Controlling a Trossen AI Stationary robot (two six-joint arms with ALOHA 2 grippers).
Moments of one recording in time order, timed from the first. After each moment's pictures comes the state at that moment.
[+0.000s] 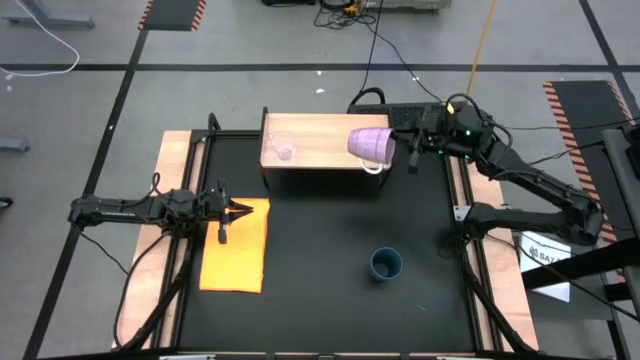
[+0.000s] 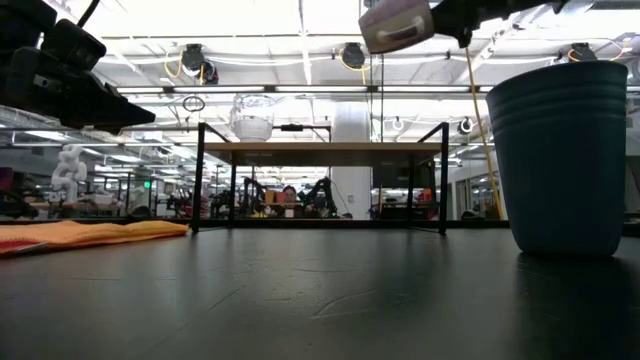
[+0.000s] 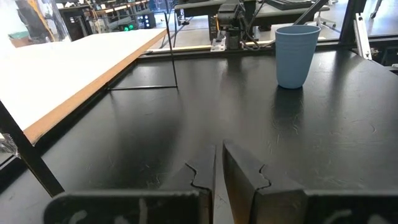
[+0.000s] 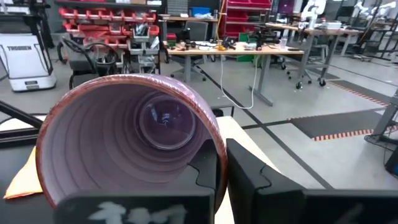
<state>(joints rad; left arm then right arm) -0.03 0.12 0.07 -0.14 -0.13 0.07 -0.60 0.89 0.89 -0.11 -0.29 -0.07</state>
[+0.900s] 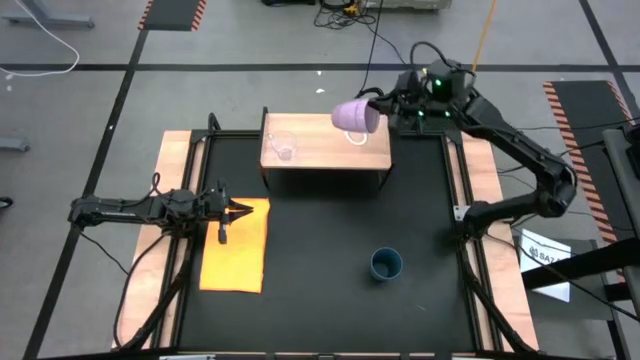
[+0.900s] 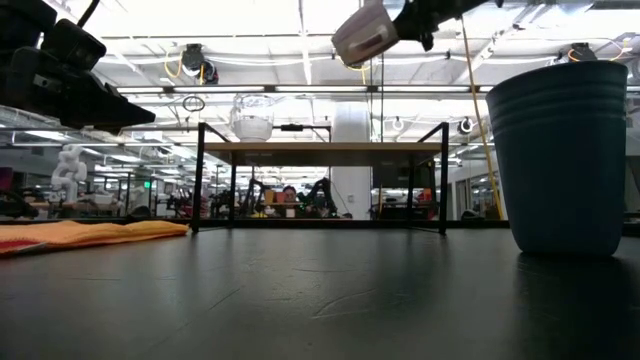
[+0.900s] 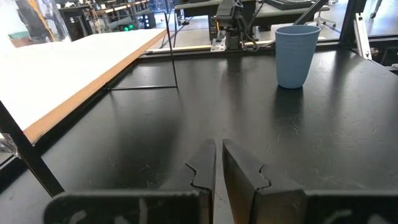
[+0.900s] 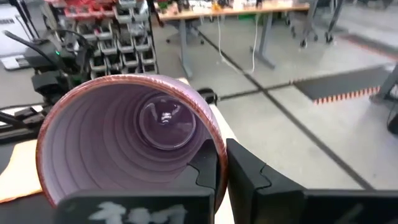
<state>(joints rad) -0.03 0.12 0.07 -0.14 -0.13 0.07 -0.73 1.30 1.38 -0.41 -0.40 -0.11</state>
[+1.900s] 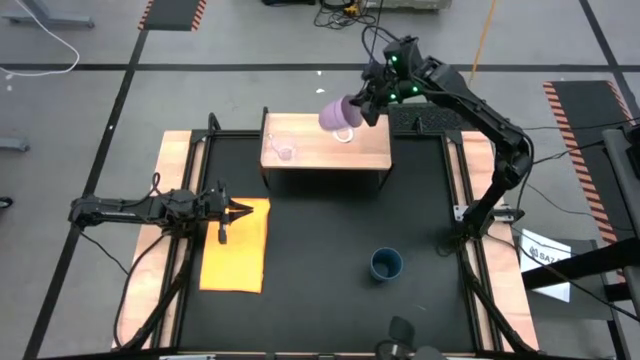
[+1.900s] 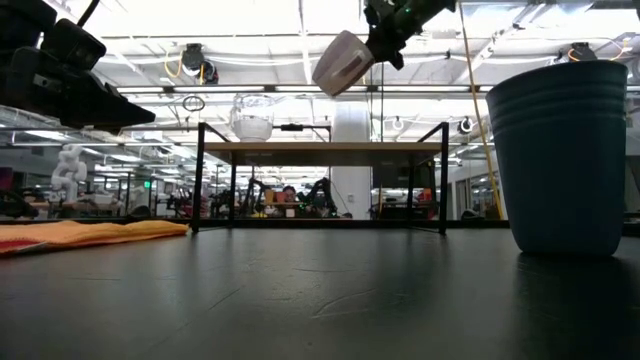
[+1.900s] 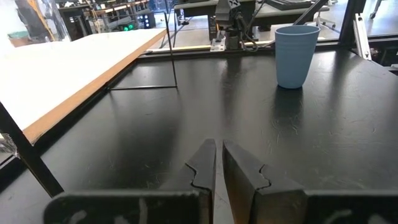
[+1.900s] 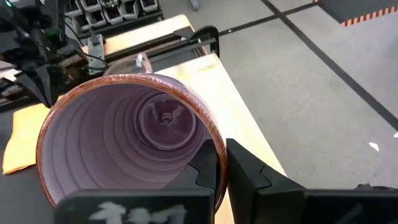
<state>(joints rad) -0.03 0.12 0.07 -0.14 -0.13 0.07 -0.72 1.69 1.87 -0.84 -0.39 -0.14</state>
